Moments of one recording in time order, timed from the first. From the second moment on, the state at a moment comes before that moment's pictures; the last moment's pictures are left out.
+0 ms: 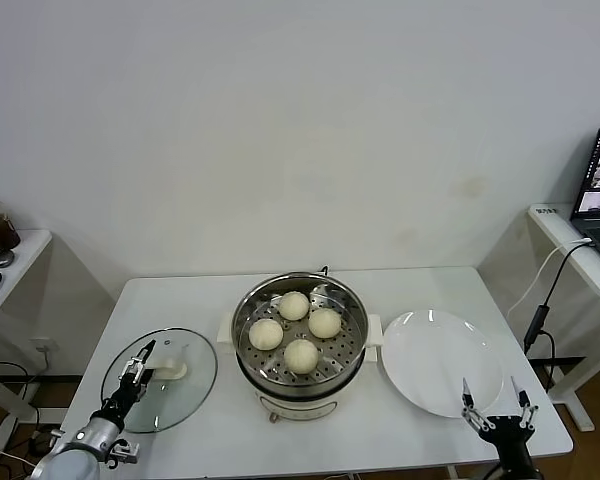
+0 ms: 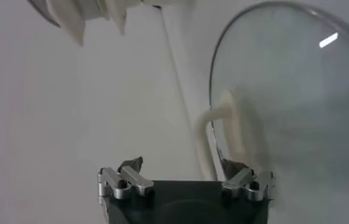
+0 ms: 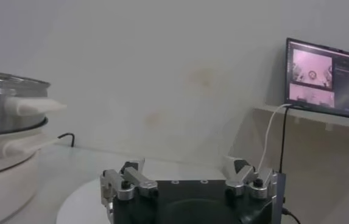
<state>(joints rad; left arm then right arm) 1.29 -1.10 -0.63 -1.39 1.41 -0.26 -0.29 -1.68 1.53 0.91 1.90 0.07 0.28 -0.23</state>
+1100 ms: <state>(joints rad) 1.34 -1.07 -0.64 -1.45 1.21 -0.22 -0.30 -1.69 1.51 0.87 1.90 0.05 0.30 -0.24</state>
